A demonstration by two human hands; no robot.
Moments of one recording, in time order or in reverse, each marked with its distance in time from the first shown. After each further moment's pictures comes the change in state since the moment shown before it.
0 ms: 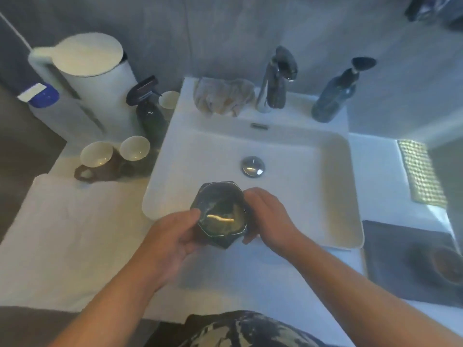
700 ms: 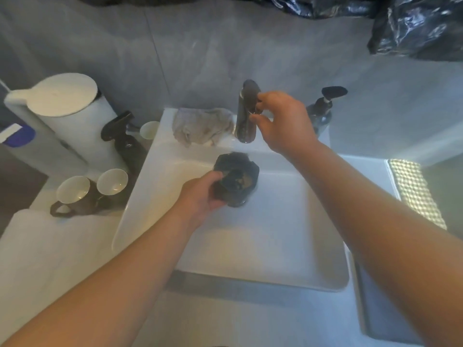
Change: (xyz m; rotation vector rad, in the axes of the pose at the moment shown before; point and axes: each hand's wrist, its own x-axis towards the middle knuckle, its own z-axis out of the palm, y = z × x) left_hand 0.136 0.044 0.123 0.023 0.056 0.033; right_hand 0.144 -0.108 -0.138 -0.787 0.547 -0.731
